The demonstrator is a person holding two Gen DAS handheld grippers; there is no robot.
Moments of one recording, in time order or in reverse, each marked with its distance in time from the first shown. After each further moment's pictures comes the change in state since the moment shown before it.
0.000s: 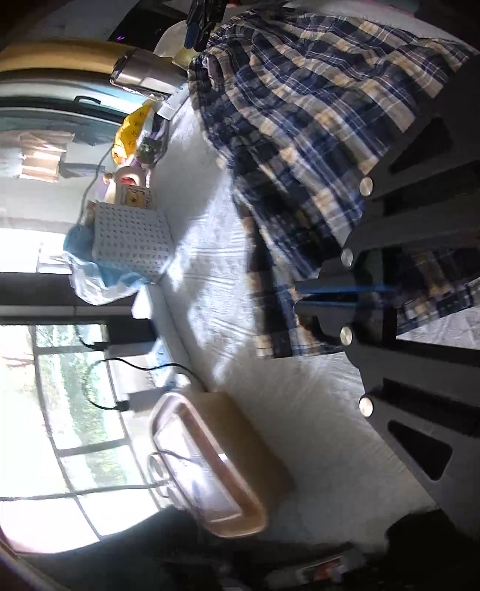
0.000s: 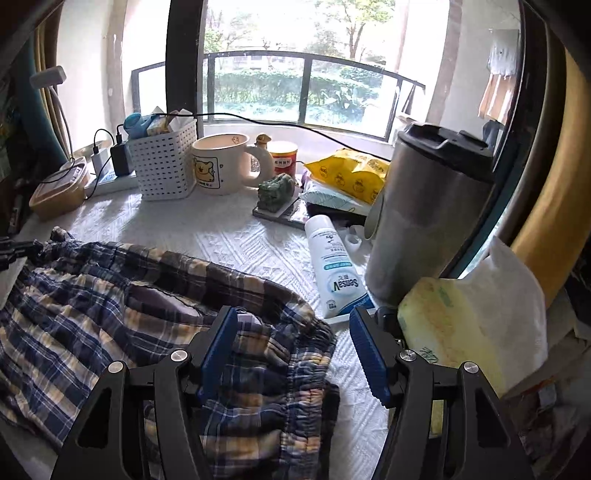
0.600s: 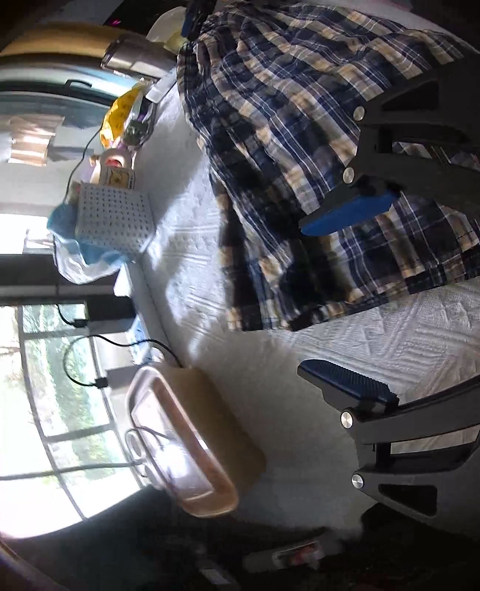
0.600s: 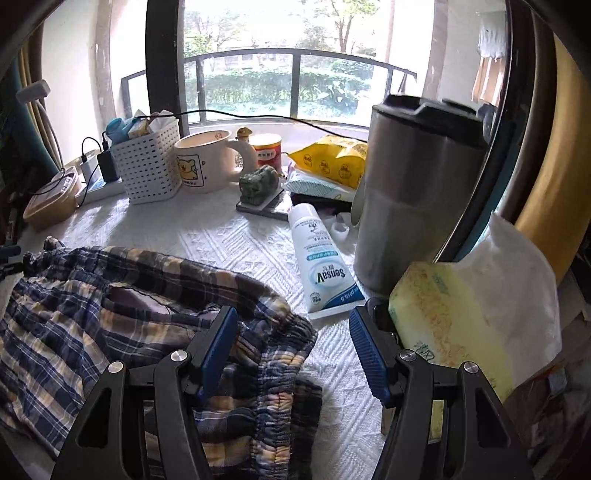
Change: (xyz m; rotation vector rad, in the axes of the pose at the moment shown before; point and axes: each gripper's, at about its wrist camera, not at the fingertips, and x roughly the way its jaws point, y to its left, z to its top) left arm -0.003 0.012 -0.015 -0.041 0.076 0.060; right arm 0.013 -0.020 -0.008 0.066 0.016 0.010
